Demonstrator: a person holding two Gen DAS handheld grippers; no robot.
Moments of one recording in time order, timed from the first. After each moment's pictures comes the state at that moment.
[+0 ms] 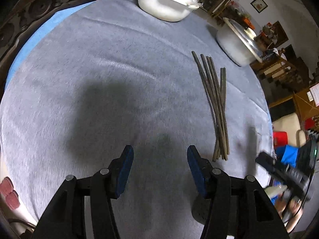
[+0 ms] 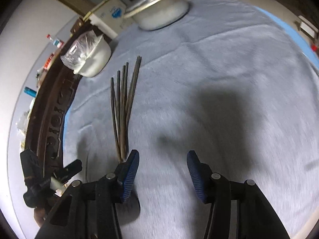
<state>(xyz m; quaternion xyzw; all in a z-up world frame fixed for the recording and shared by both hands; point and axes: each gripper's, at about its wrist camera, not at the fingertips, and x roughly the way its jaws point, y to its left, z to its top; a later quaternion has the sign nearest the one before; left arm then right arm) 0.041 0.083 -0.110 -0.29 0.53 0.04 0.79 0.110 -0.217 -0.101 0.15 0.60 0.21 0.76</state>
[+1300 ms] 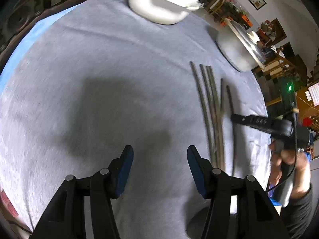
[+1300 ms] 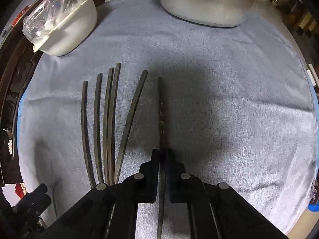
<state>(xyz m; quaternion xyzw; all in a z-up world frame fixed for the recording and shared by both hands) 0.102 0.096 -0.107 -0.30 0.55 0.02 0.78 0.228 -0.110 -0.113 -0.06 0.65 0.16 0.74</state>
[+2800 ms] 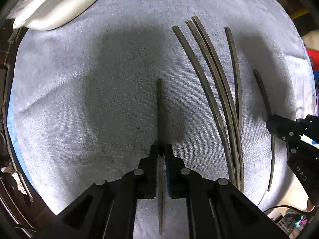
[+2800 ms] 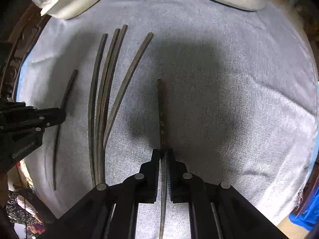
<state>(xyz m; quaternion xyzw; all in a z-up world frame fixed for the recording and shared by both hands) 0.229 0.016 -0.140 -0.03 0.75 -0.01 0.66 0.226 -0.116 -0.120 -0.13 0.71 0.19 0.66</state>
